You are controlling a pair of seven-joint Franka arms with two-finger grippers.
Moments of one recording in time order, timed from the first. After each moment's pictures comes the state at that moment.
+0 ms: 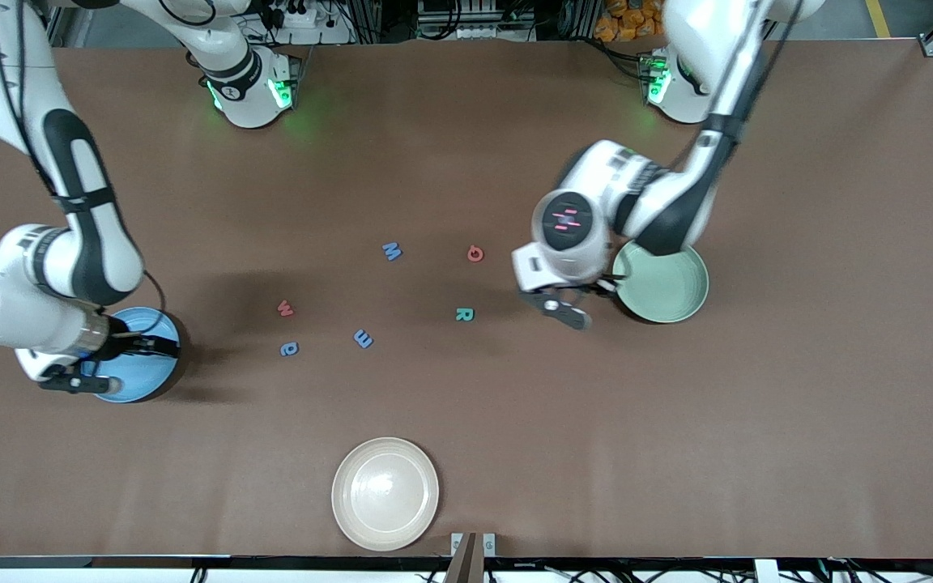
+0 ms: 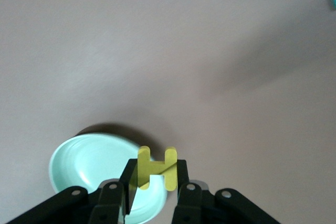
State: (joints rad) left arm -0.54 0.46 -0.01 -1.70 0.13 1.94 -0.02; right arm -0.04 0.53 -0.06 -1.79 0.12 2.26 -0.12
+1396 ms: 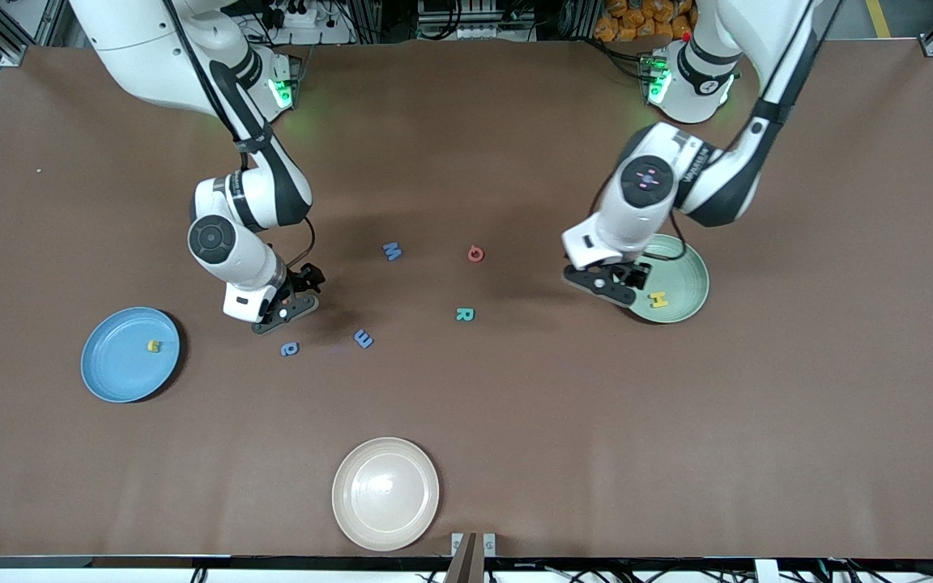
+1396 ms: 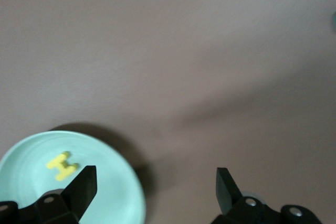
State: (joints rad) left arm -0.39 0.31 -0.19 -2.02 0.13 2.31 -0.29; right arm 0.36 0.42 -0.06 -2.19 0.11 2.57 -0.31
